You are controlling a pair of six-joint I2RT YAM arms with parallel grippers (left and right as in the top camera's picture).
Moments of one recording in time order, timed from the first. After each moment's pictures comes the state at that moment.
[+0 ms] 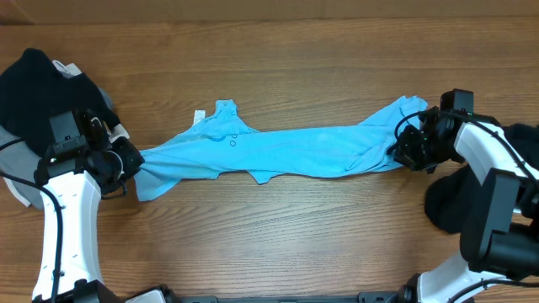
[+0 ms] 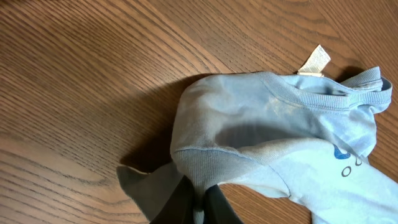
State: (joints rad) left arm 0.34 1.39 1.02 -0.82 0.18 -0.38; right arm -0.22 1.83 1.12 -0.76 -0.39 0.31
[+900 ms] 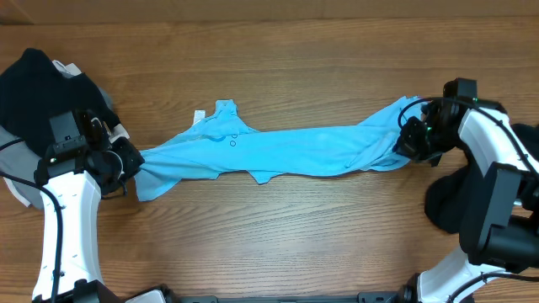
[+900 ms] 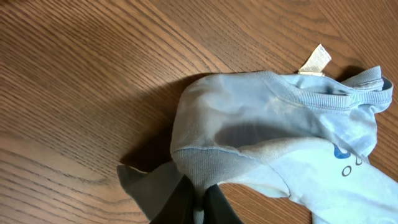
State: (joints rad) left arm 0.34 1.39 1.02 -0.83 0.18 -0.38; right arm -0.22 1.87 1.27 -0.92 -0.38 0.31
